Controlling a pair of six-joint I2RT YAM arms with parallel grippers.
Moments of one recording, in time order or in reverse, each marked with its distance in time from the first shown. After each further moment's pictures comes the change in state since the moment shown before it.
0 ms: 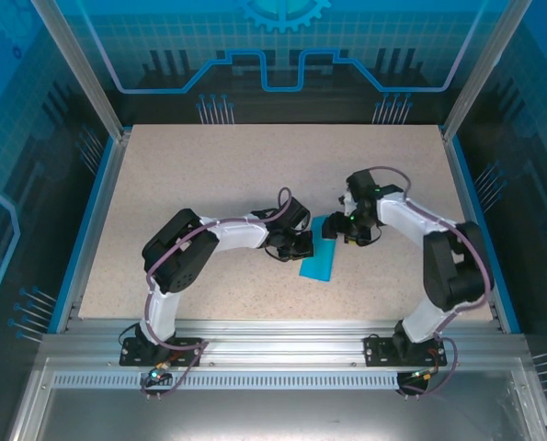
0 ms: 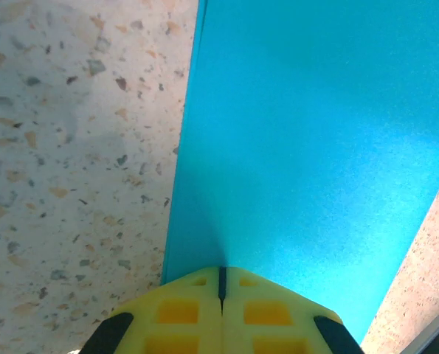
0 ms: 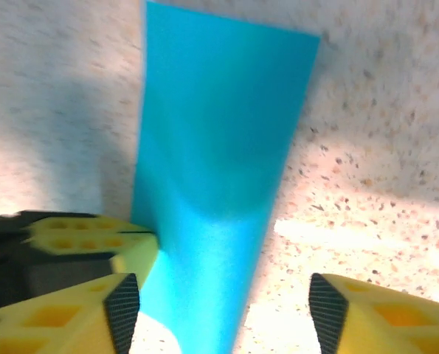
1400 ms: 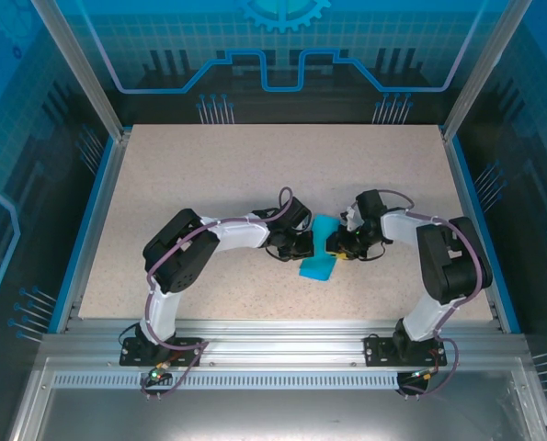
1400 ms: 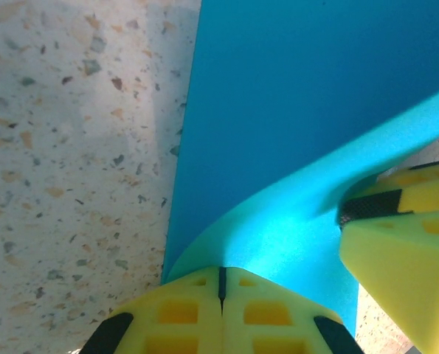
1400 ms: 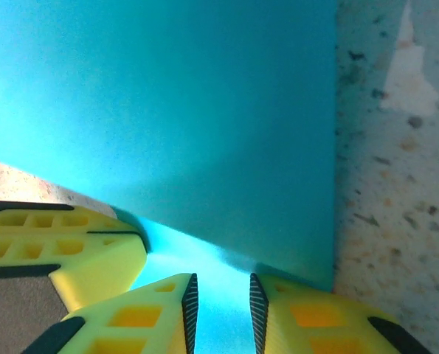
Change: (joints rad) left arm -0.005 0.005 0.014 -0.019 -0.007 0.004; right arm -0.057 0.074 -0.227 0.269 -0.236 0.041
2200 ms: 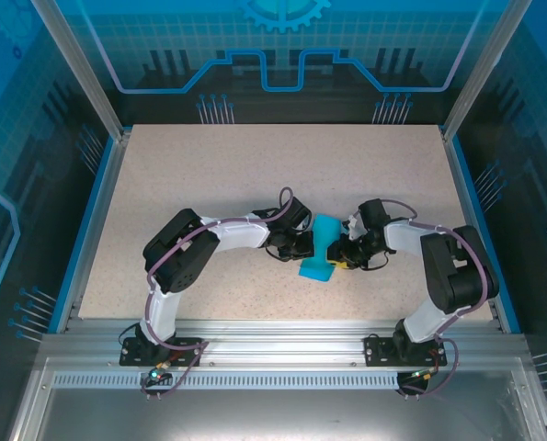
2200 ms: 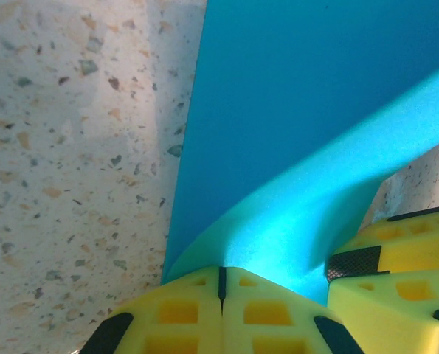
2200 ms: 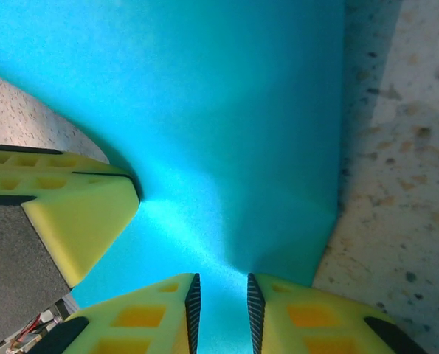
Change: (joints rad) left arm -0.001 0.000 0.001 -0.001 0.000 0.006; right arm 0.005 -0.063 -0.108 0.039 -0.052 0.031
